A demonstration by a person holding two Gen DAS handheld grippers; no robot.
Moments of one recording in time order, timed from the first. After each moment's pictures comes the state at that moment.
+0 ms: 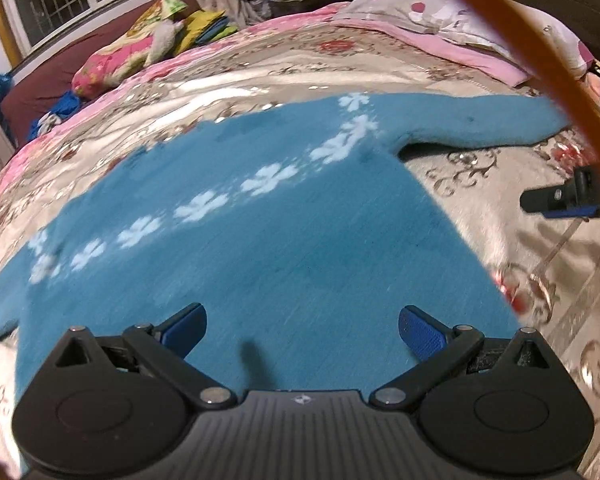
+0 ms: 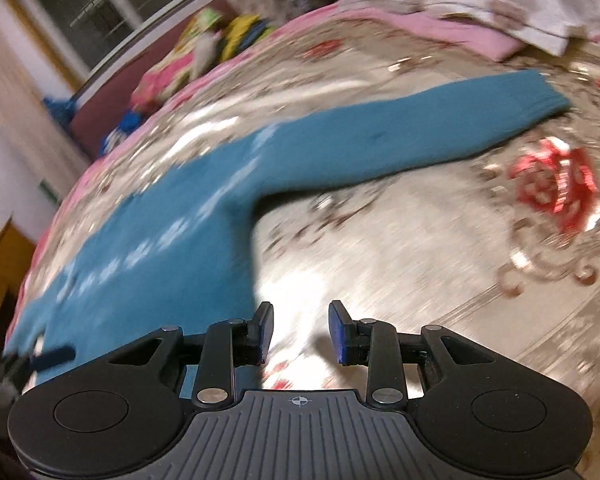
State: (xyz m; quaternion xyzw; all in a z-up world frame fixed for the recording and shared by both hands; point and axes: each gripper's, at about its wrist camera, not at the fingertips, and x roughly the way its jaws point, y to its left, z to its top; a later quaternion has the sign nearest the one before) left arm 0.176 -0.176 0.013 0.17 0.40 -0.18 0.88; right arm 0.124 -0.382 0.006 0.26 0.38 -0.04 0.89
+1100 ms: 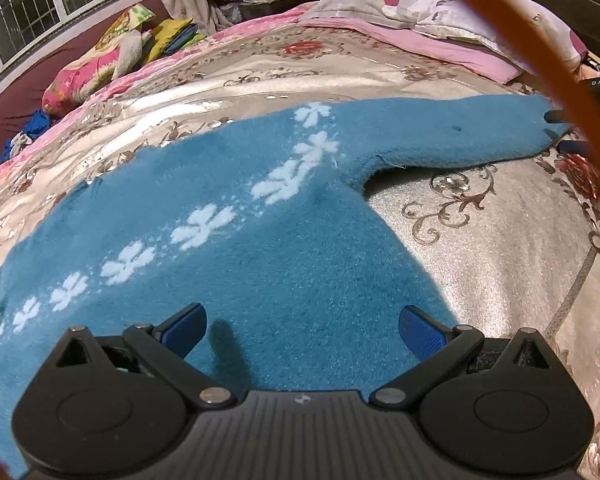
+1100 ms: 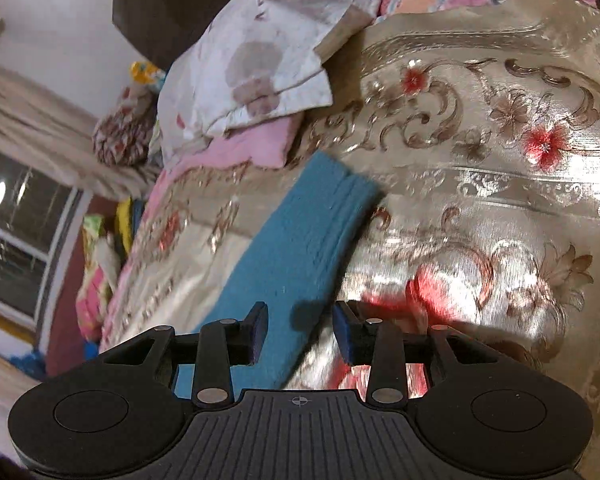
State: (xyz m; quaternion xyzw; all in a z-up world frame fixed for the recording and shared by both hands) left arm 0.219 -0.232 -0.012 0.18 0.39 -0.21 0.88; right arm 0.158 -0.582 -0.051 0.51 0.21 -0.21 0.81
